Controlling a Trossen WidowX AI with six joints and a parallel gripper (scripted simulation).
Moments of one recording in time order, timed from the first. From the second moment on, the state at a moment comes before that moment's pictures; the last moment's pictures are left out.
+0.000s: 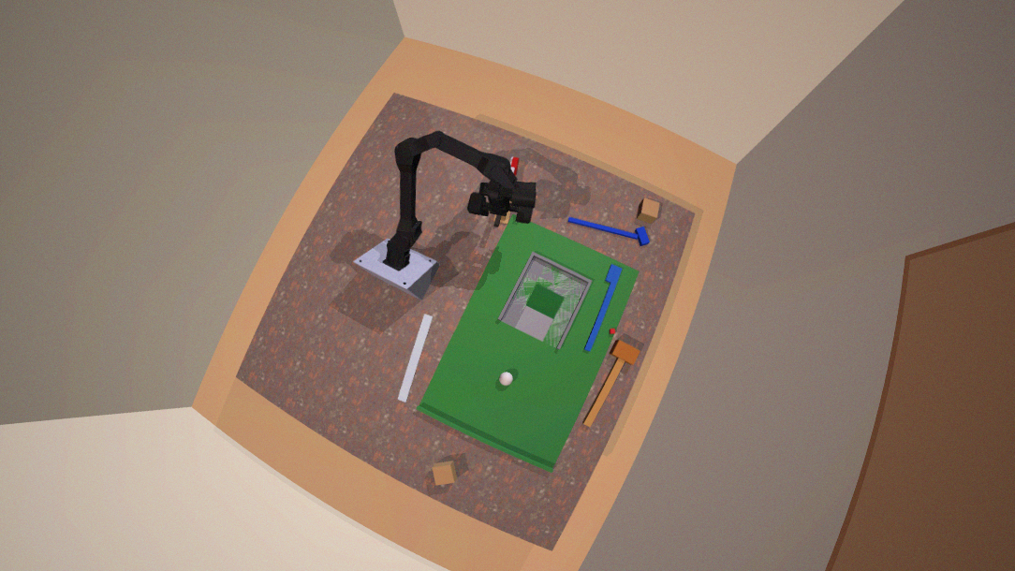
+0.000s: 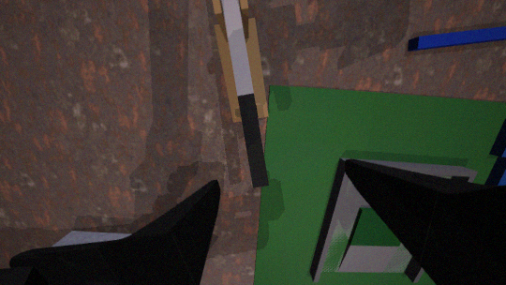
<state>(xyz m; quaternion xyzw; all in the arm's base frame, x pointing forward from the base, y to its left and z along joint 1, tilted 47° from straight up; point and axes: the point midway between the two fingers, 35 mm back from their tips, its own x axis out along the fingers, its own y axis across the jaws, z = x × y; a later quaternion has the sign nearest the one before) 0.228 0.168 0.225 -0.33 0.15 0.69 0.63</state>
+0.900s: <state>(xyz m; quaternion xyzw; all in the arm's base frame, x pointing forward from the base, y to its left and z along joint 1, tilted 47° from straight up) 0.211 0.209 0.201 -0.33 0.15 0.70 0.62</state>
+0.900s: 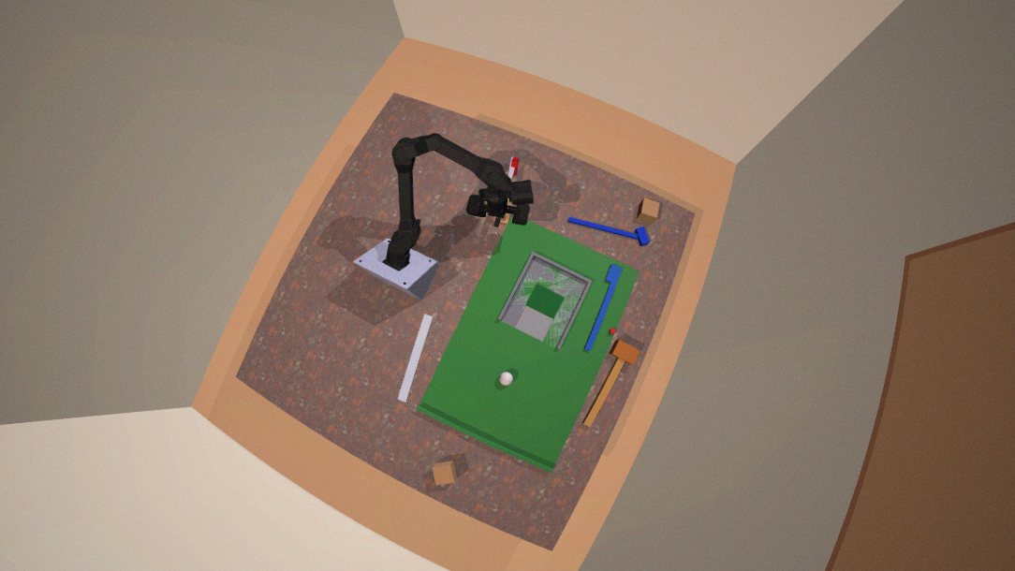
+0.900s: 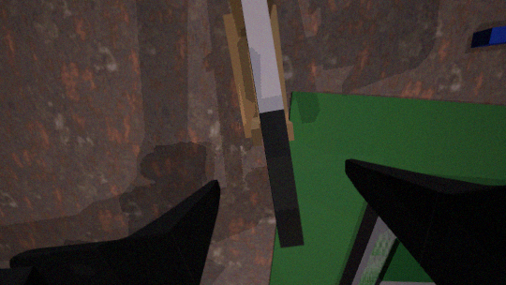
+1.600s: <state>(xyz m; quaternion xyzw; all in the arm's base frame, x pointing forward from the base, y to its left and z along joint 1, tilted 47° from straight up) 0.210 0.222 0.188 -0.33 0.15 0.70 0.62</state>
